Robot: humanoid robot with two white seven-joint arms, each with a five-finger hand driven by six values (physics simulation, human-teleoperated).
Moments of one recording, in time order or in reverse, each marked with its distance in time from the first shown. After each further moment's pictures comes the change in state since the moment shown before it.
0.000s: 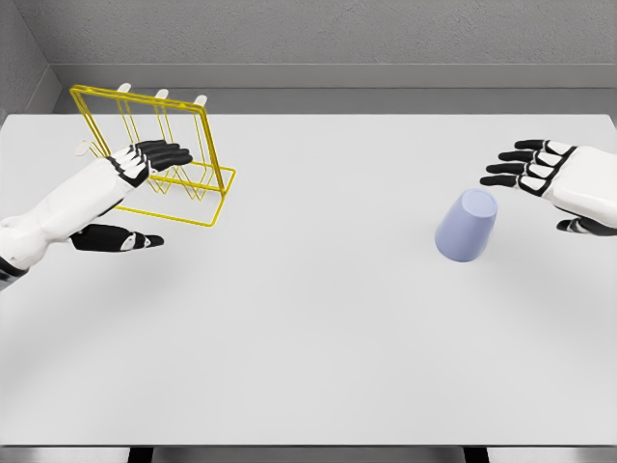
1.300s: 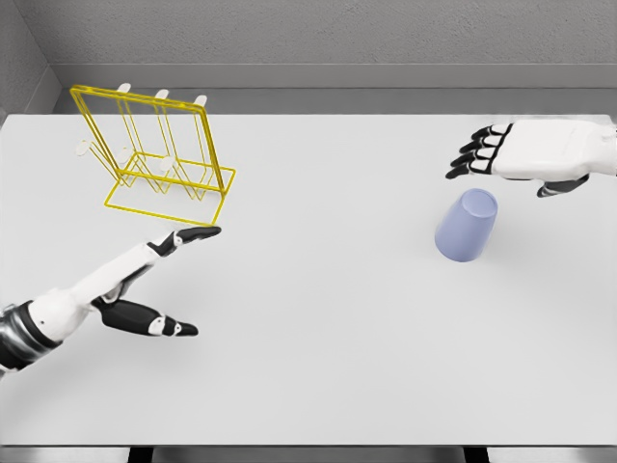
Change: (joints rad) left arm 0.107 0.078 -0.259 -0.080 0.592 0.000 -0.121; right arm -0.845 0.104 0.794 0.214 -0.020 -0.001 0.324
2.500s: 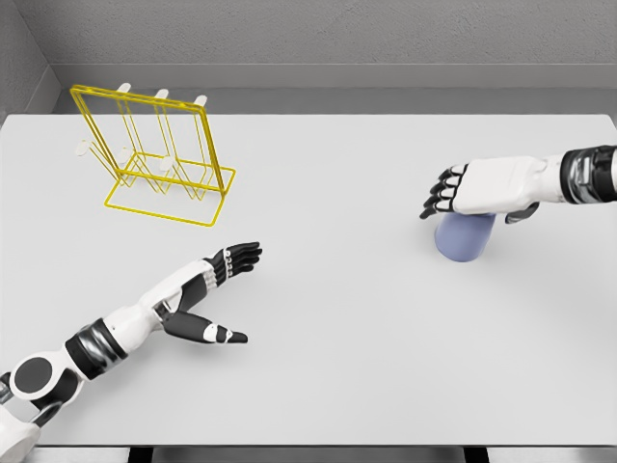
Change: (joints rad) left arm -0.040 -0.193 -0.112 0.105 0.194 0.288 -0.056; right arm 0.000 0.134 0.090 0.054 0.120 0.000 0.050
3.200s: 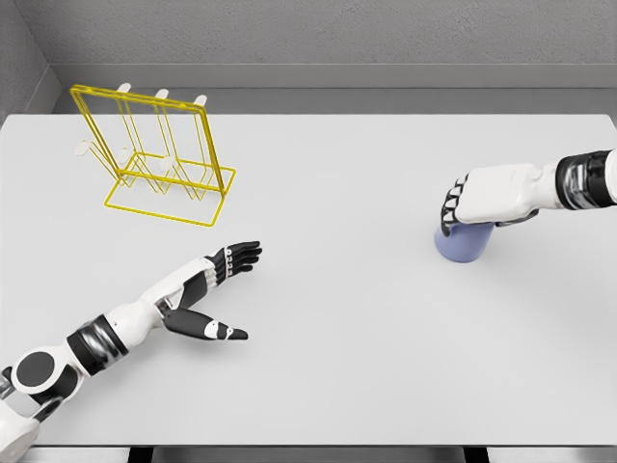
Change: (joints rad) left arm -0.015 -0.004 0.000 0.002 0.001 0.051 0.002; right arm -0.005 -0.002 0.011 -0.028 0.037 0.000 0.050
